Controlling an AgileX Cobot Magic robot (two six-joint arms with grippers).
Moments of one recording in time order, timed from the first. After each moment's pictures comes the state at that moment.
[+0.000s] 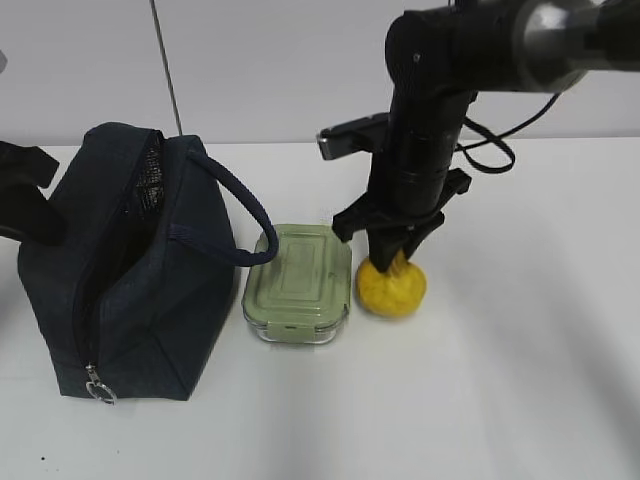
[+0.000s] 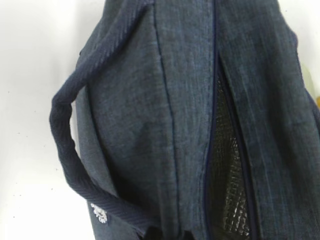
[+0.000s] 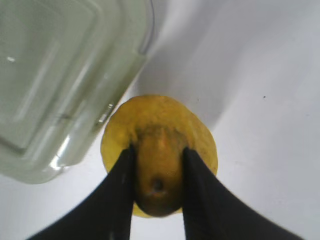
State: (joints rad) left arm -0.06 1.43 -1.04 -0.42 0.94 0.35; right arm 0.44 2.07 -1.68 0.05 1.11 -0.08
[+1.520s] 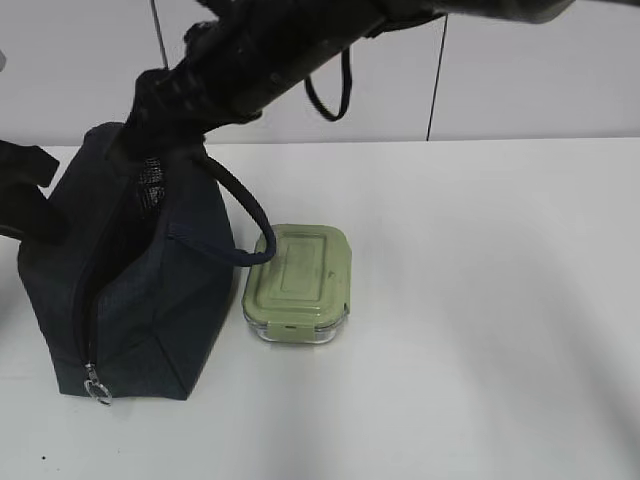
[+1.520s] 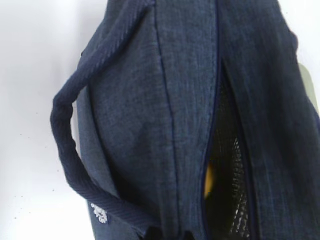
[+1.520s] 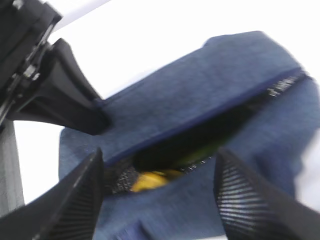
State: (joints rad) left arm -0.06 1.43 -1.04 -0.42 0.94 0.35; right arm 0.56 2.01 -1.84 0.76 0.85 -0.75
